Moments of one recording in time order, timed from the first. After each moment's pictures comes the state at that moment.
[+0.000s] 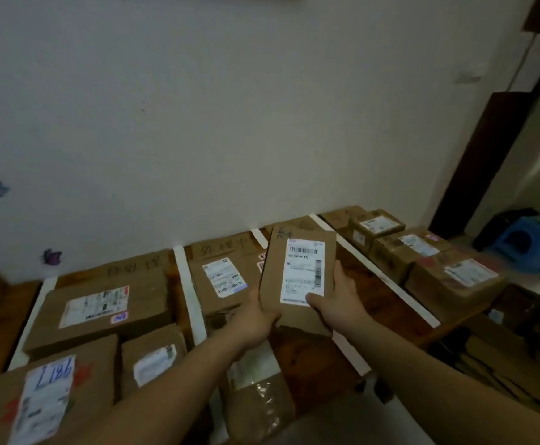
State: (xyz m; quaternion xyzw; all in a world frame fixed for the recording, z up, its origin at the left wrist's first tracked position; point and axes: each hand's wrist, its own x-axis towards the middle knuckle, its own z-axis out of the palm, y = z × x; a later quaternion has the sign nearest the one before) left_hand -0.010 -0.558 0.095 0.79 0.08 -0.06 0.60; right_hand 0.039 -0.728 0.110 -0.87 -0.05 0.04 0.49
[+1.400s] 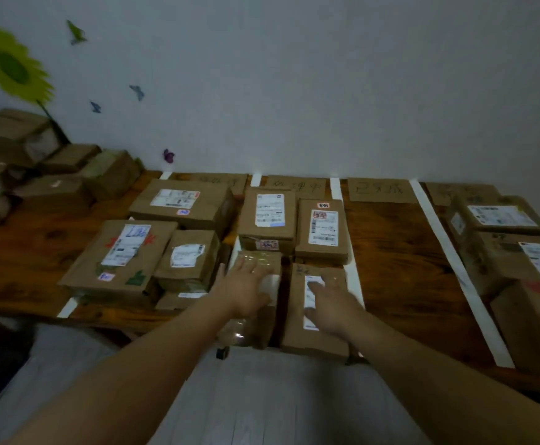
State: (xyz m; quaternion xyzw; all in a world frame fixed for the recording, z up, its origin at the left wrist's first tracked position) left_hand -0.039 -0.618 0.046 0.95 0.26 -0.13 0.10; right_hand 0.087 -0.779 0.019 -0.87 -0.44 0.22 0.06
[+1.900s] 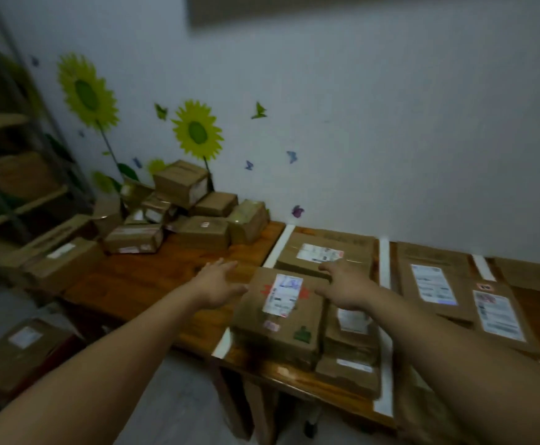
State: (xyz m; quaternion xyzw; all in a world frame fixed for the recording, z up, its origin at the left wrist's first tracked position) left_hand -0.305 -0.346 0.161 0.85 0.47 -0.02 0.23; right_hand -0.081 -0.493 0.152 -0.81 -0.53 0.21 0.16
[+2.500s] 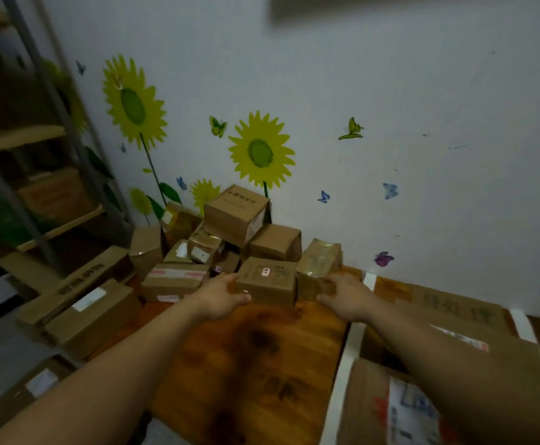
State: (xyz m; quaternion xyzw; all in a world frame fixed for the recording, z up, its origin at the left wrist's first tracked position) left_hand -0.377 -0.054 0.162 0.78 0.53 0.02 0.34; right_hand -0.127 -0.151 0.121 -0.79 -0.55 0.22 0.15
